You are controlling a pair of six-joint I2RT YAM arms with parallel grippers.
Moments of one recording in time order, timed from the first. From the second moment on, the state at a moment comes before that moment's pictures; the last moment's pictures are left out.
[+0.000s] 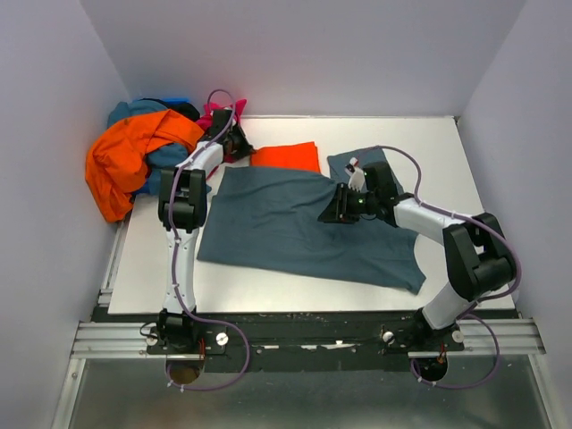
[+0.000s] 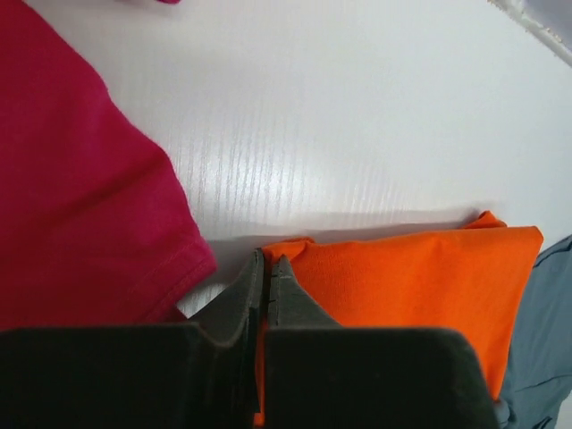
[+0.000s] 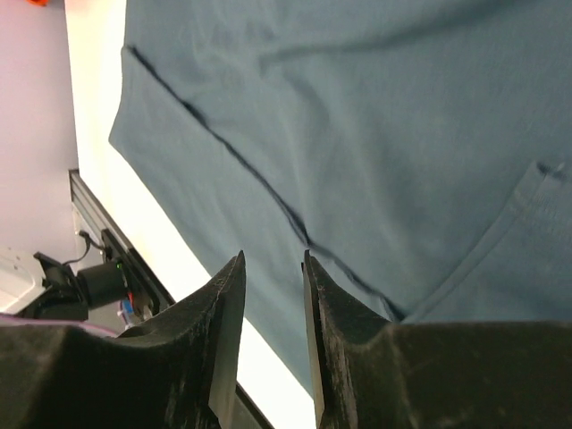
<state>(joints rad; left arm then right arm) -0.13 2.45 1.97 -0.24 0.25 -0.64 0.37 1.65 0.94 -0.05 -0.60 0.53</state>
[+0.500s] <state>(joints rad) -0.10 2.51 2.06 -0.12 0.23 -0.68 0.39 1.62 0.63 0.09 -0.66 0.58</state>
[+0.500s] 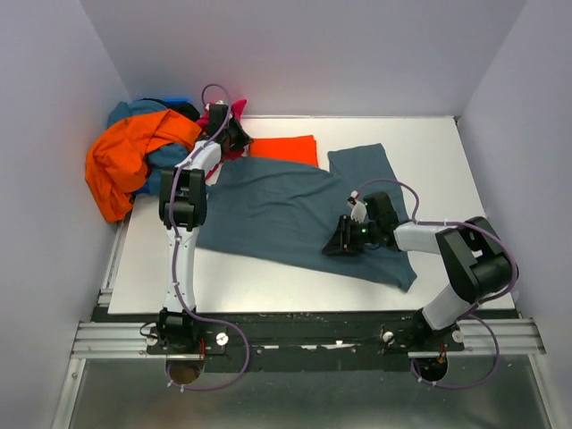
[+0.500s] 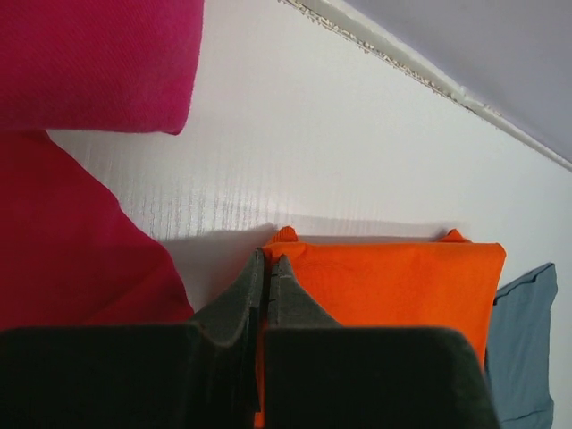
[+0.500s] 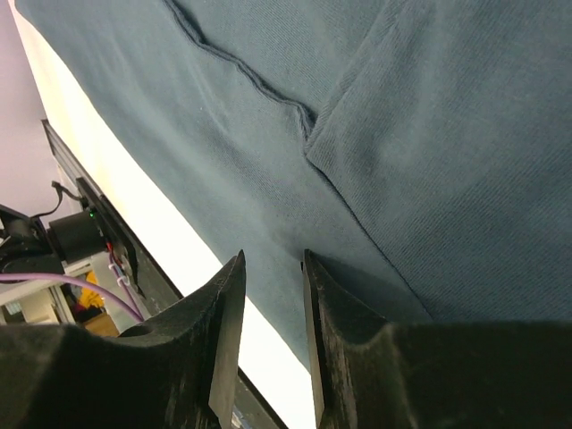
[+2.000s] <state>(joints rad) -0.07 2.70 2.28 0.20 0.05 -0.74 0.39 1.40 0.63 -0.23 -0.44 0.59</state>
